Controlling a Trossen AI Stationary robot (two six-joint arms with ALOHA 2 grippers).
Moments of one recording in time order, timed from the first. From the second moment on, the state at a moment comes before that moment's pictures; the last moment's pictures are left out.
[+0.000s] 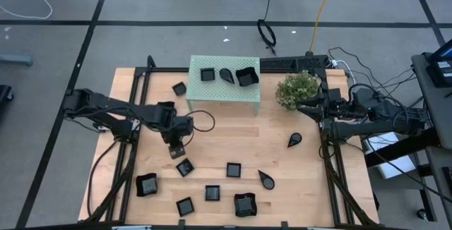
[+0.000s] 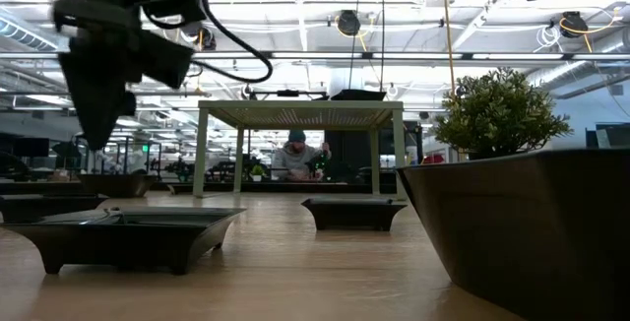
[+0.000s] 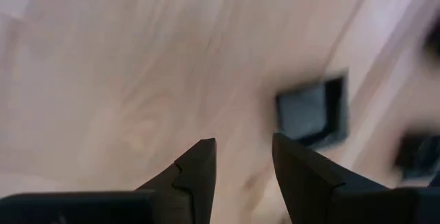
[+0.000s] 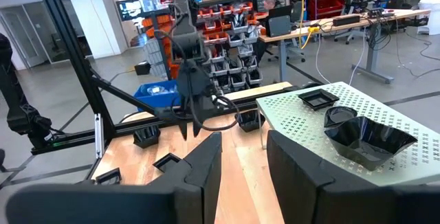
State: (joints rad) left arm -0.05 1.35 0.81 -0.81 0.26 -0.56; right arm 0.02 0.38 0.72 -0.39 0.13 0.20
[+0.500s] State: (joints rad) left arm -0.30 1.44 0.78 -0.60 0.08 -1.07; right arm 0.02 0.38 0.72 -0.39 0.13 0.20
